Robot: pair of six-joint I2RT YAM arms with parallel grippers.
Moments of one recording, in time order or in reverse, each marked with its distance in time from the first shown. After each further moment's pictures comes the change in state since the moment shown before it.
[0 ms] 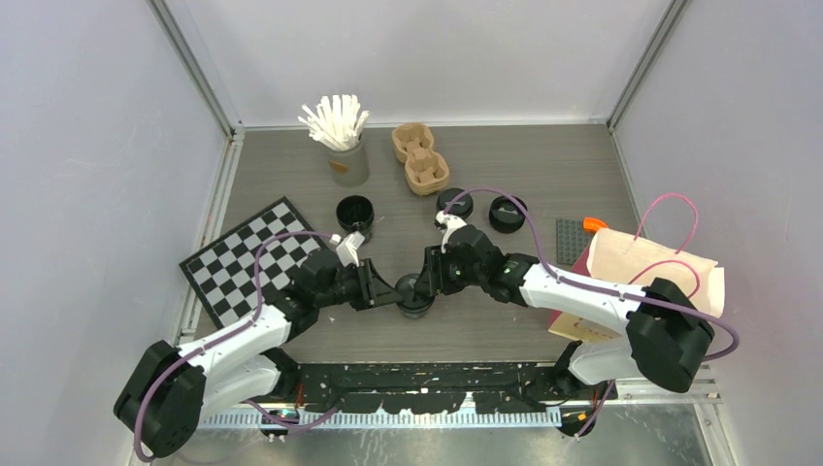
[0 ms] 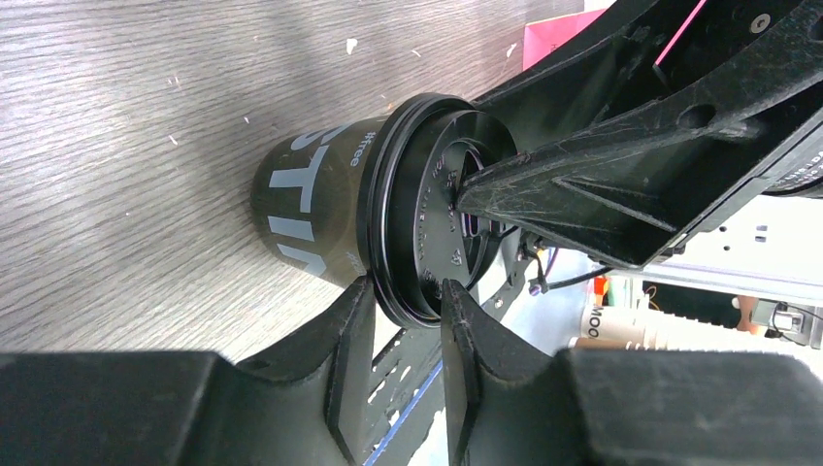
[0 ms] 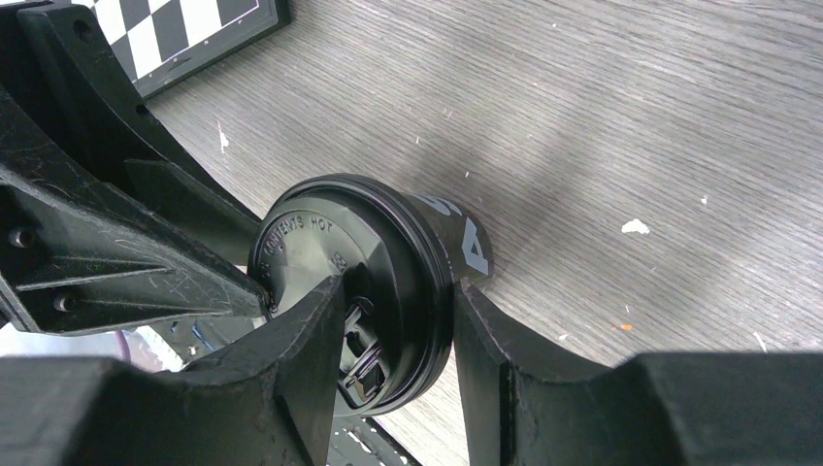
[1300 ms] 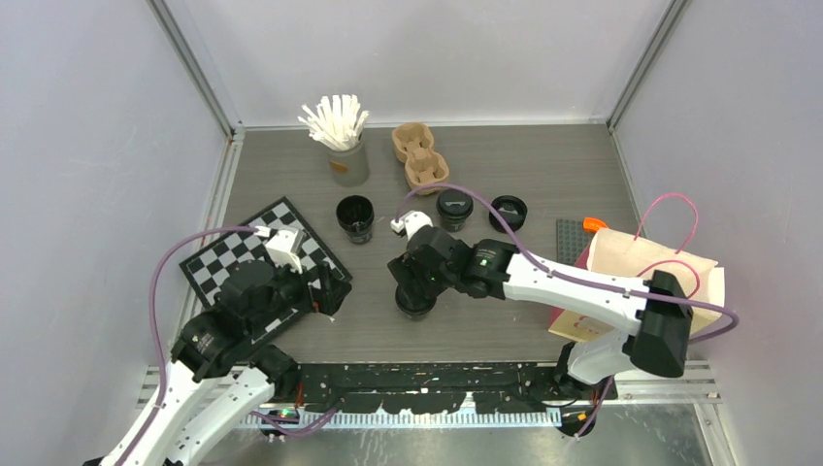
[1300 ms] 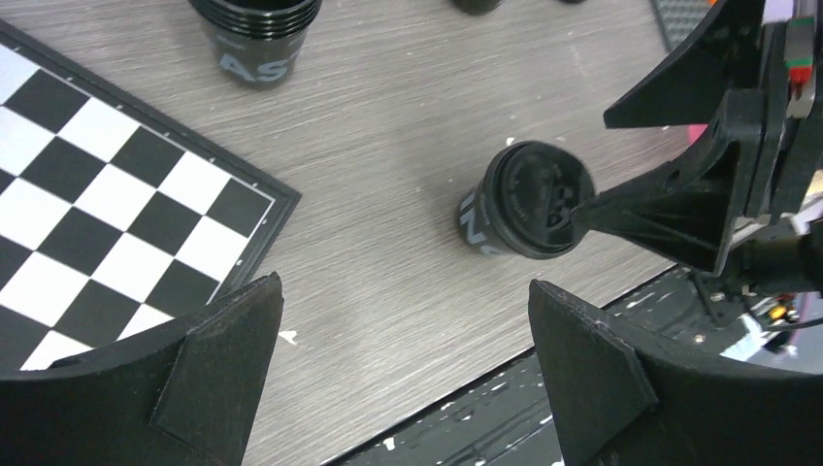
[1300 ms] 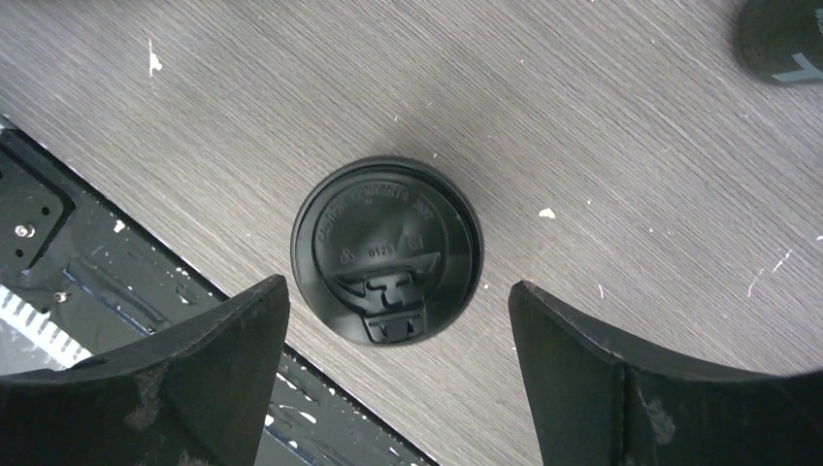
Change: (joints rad) left arm 0.000 -0.556 0.456 -0.935 -0.475 0.505; right arm 0.221 0.051 0.402 -0.501 0.318 -0.259
